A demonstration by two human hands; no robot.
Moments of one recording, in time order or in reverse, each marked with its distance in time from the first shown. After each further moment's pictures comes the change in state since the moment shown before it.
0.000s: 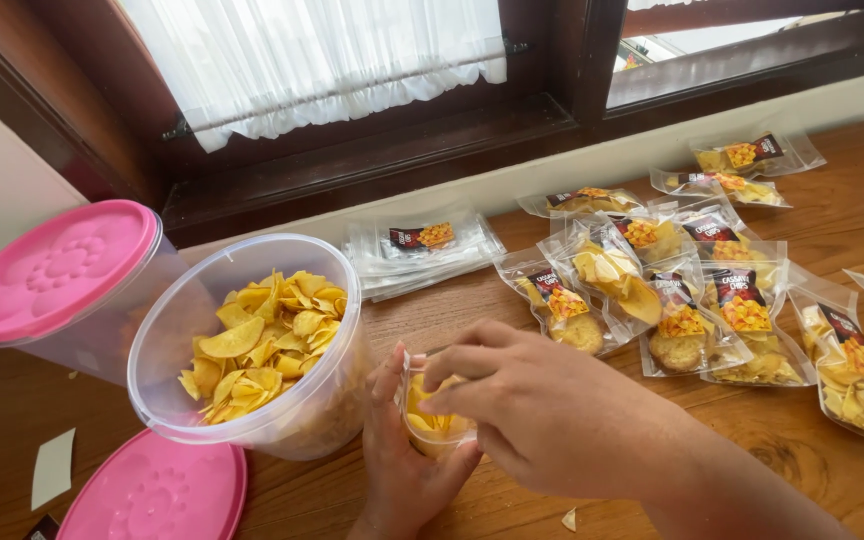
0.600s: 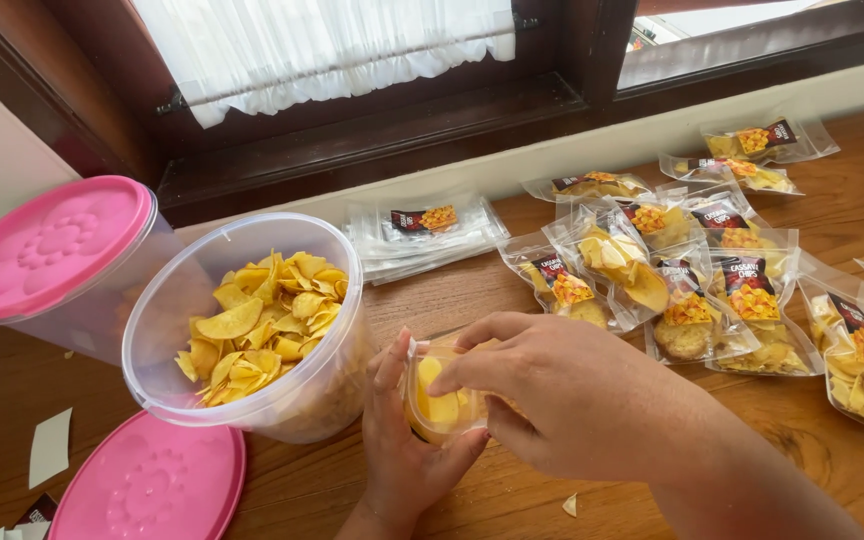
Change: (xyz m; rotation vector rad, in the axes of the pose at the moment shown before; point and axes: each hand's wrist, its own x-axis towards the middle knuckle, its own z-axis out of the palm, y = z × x) left_hand 0.000 0.003 -0.001 0.052 -0.024 0.042; right_hand -0.004 0.001 -0.004 -0.029 -0.061 0.179
